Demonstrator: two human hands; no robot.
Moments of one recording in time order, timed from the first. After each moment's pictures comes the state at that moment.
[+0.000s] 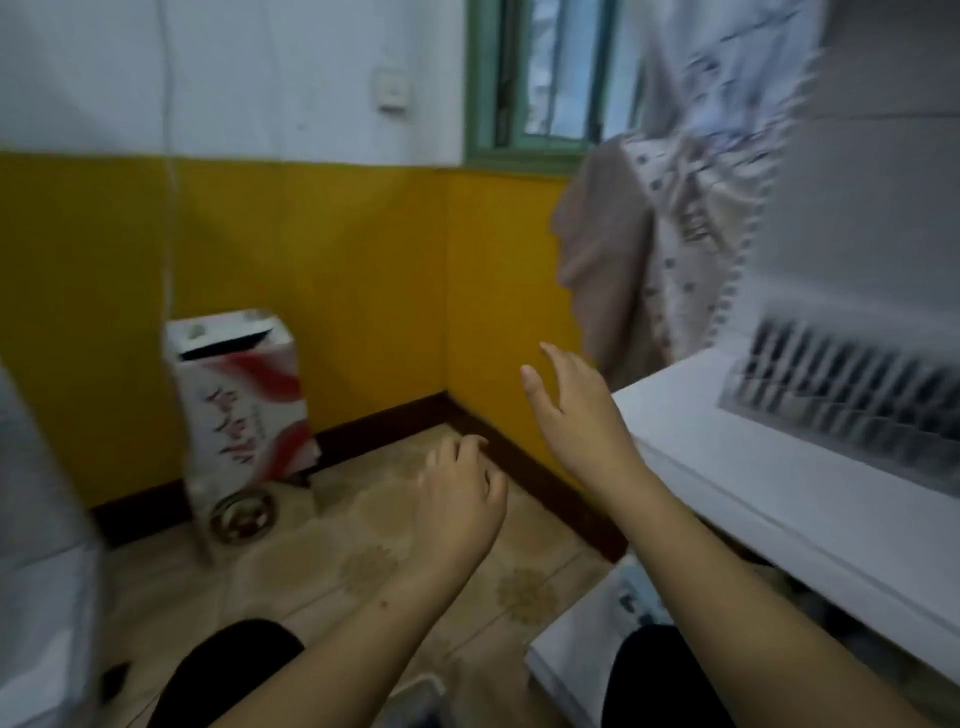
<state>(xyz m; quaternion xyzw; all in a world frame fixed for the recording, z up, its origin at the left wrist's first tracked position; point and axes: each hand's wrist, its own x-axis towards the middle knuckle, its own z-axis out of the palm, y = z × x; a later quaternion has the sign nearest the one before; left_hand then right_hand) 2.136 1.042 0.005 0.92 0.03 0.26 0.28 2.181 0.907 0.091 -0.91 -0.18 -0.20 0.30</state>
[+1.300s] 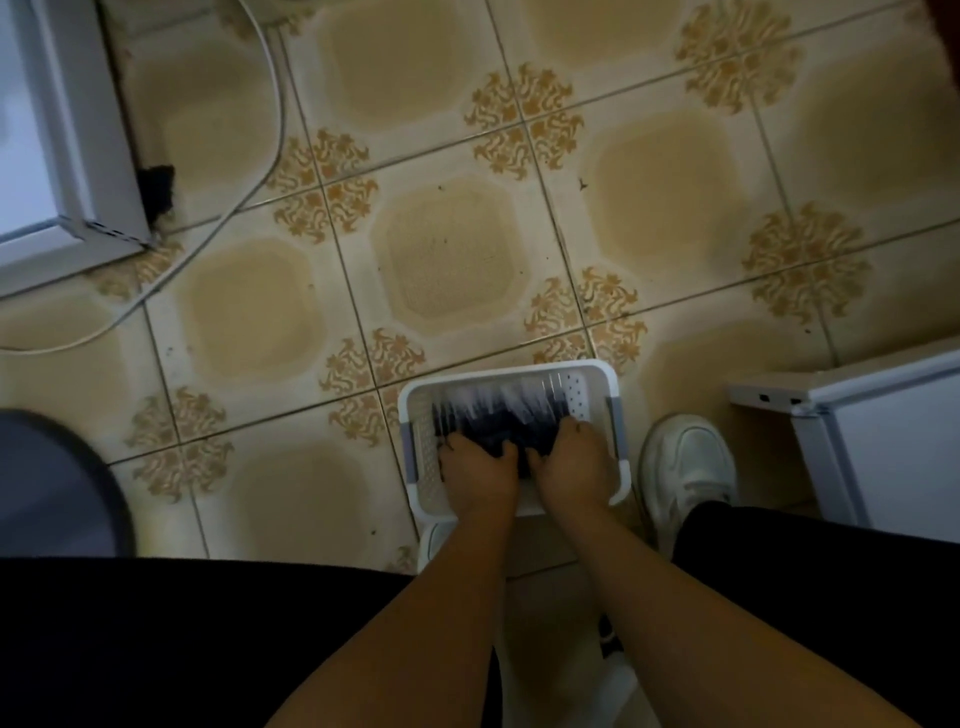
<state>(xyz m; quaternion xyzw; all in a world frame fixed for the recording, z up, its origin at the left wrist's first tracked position) 2.109 1.138 -0.547 0.67 0.61 -0.18 0.38 2.160 1.059 -0.540 -0.93 -0.03 0.37 0.10</state>
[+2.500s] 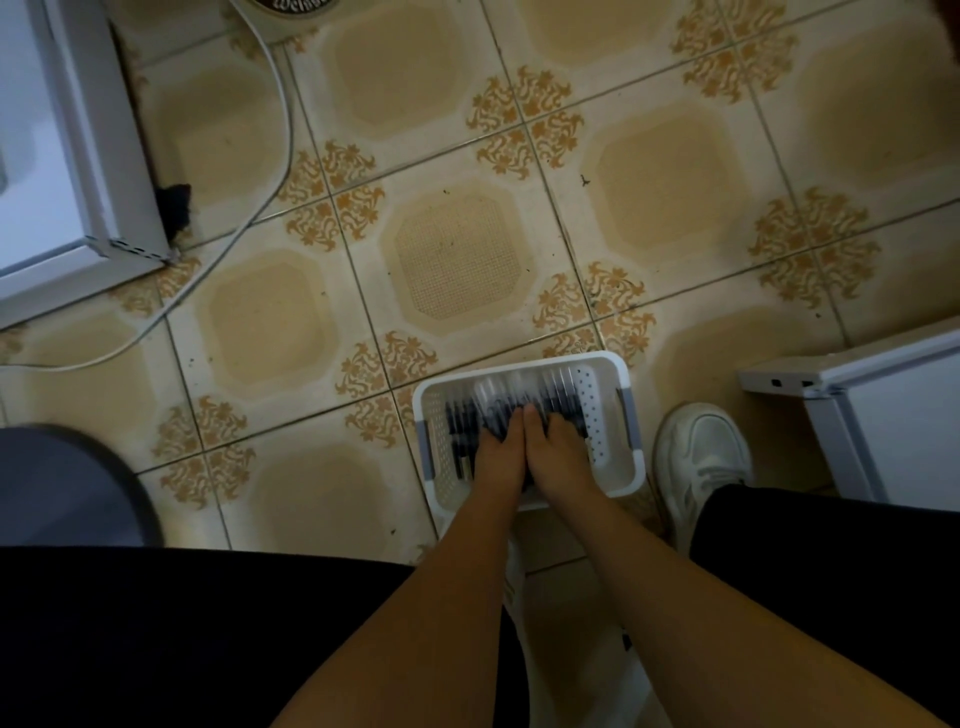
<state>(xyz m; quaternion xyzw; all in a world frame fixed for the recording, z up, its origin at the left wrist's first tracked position) 2.126 1.147 -0.533 0.46 0.62 -0.21 0.60 2.155 1.082 -0.537 -0.81 0.10 0.46 0.35</state>
